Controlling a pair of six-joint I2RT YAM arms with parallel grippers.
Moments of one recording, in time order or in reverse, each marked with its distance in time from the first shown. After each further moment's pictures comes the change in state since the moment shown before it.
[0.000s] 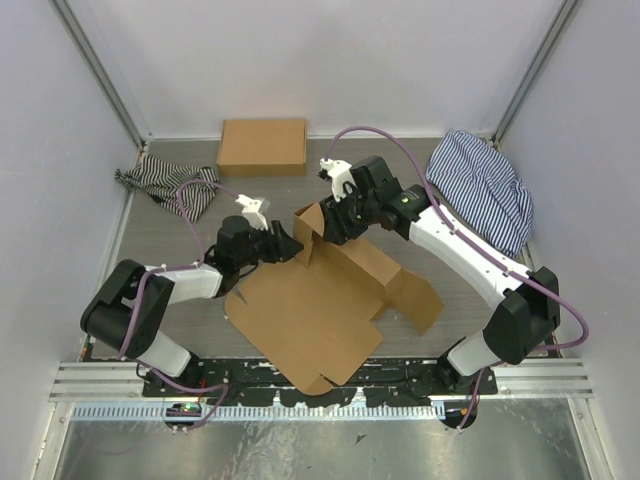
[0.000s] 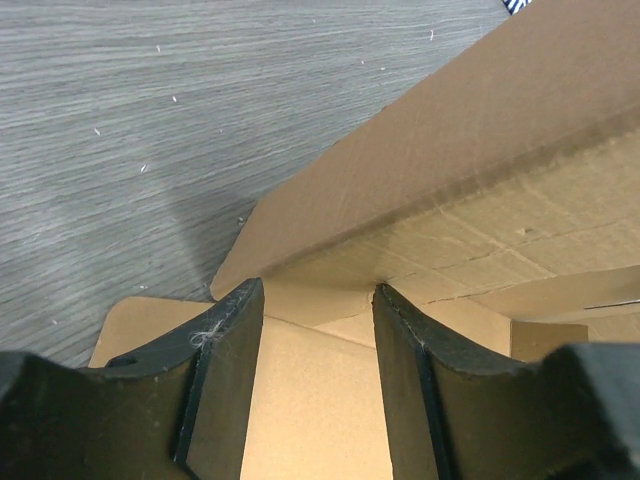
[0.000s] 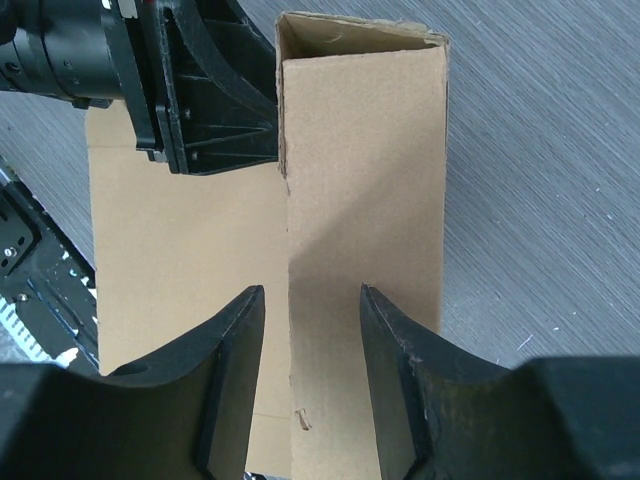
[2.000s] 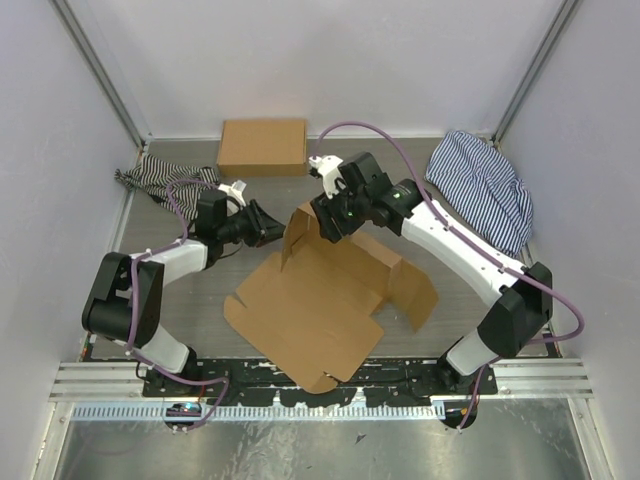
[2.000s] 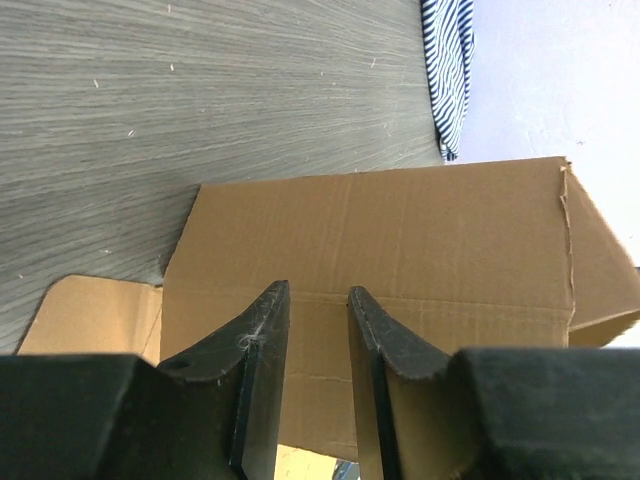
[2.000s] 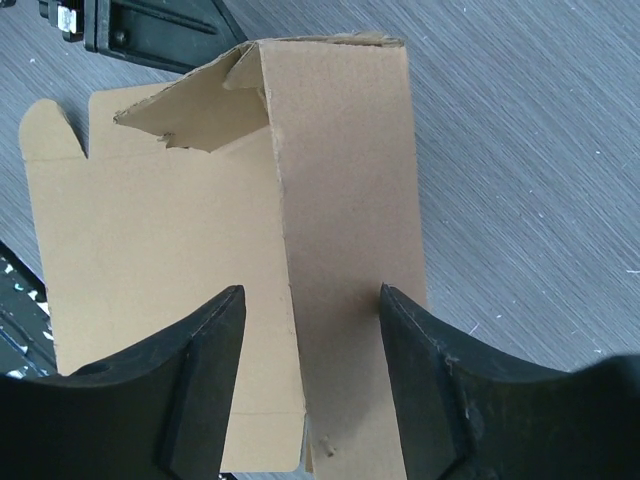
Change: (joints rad) left arm 0.220 0.053 0.190 -0.253 0.343 -0.357; right arm 0.055 0.050 0.108 -0.074 0.151 -0.046
